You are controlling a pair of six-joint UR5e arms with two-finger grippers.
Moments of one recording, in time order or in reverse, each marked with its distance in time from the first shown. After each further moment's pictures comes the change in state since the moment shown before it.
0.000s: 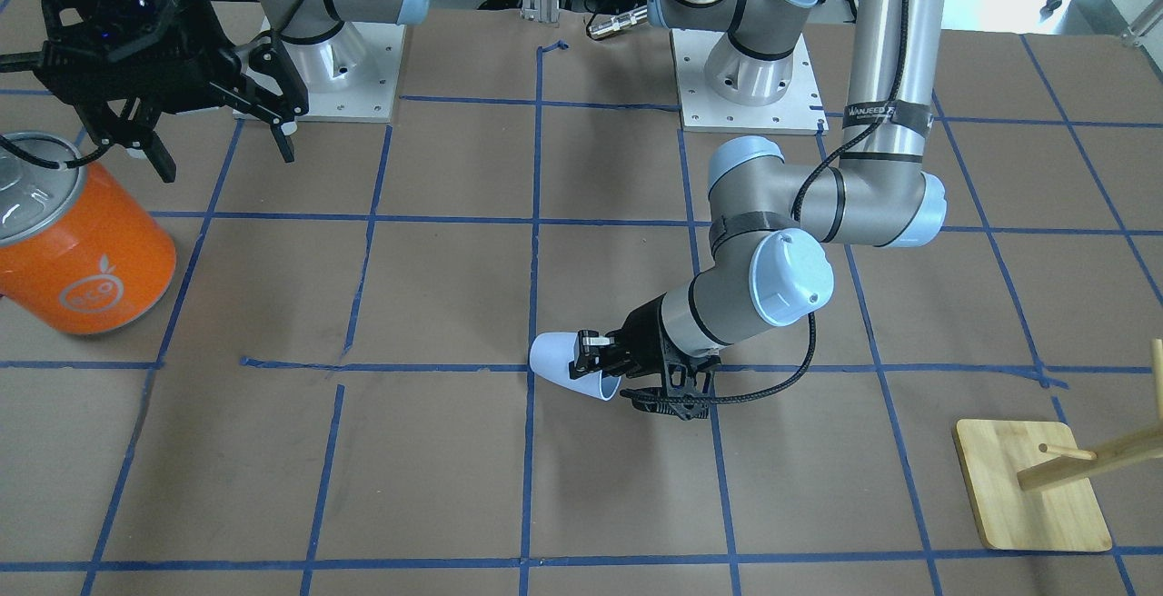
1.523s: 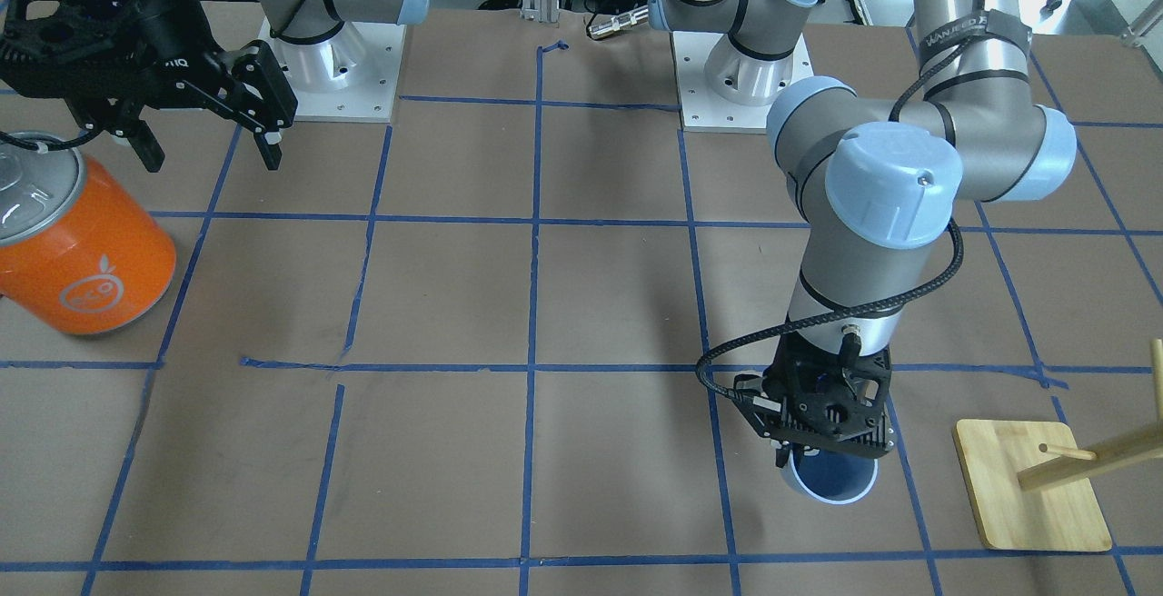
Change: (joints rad) left arm 0.052 0.060 0.245 0.037 0.616 0.473; right arm -0.001 -0.002 -0.011 0.014 -0.047 0.145
